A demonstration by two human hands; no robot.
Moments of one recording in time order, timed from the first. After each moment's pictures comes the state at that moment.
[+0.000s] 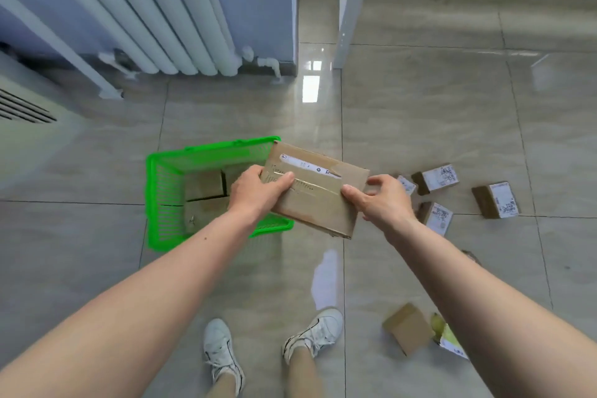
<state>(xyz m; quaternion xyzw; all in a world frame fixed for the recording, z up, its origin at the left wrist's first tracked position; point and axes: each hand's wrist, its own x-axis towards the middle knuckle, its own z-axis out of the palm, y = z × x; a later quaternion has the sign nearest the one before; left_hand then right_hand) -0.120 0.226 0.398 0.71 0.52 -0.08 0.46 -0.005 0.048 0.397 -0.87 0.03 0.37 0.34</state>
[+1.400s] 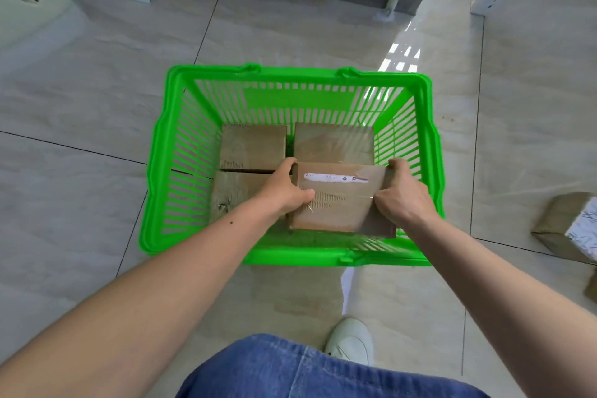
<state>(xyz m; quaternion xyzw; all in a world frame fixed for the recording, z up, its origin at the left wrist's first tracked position) -0.250 0.401 0.005 0.66 0.51 -0.17 0.53 -0.123 0.266 0.042 -0.92 -0.13 0.36 0.10</state>
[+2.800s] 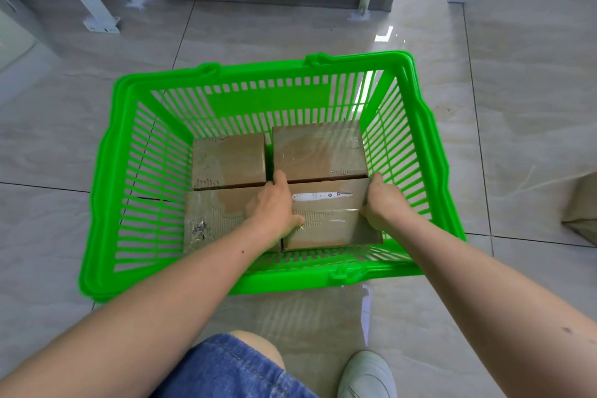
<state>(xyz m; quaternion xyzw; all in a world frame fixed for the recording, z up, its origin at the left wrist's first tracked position) -0.234 0.386 -0.083 0.86 0.42 -0.22 0.20 -0.102 0.264 -0.081 -0.91 -0.22 0.35 0.04</state>
